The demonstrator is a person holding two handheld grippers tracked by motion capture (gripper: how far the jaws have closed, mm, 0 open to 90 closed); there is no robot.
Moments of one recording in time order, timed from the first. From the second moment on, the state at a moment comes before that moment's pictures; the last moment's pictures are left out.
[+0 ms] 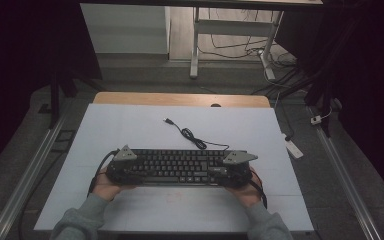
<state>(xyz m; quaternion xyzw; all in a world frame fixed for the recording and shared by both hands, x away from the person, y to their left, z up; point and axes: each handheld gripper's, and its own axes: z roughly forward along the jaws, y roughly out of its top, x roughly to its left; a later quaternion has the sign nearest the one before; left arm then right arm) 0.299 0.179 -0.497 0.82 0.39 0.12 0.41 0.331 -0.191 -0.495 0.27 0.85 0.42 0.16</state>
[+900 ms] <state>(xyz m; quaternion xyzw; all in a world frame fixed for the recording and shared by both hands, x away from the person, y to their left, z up) 0.309 0.210 -0.504 0.80 0.44 0.14 0.38 0.332 -0.191 -0.496 0.27 0.85 0.42 0.16</state>
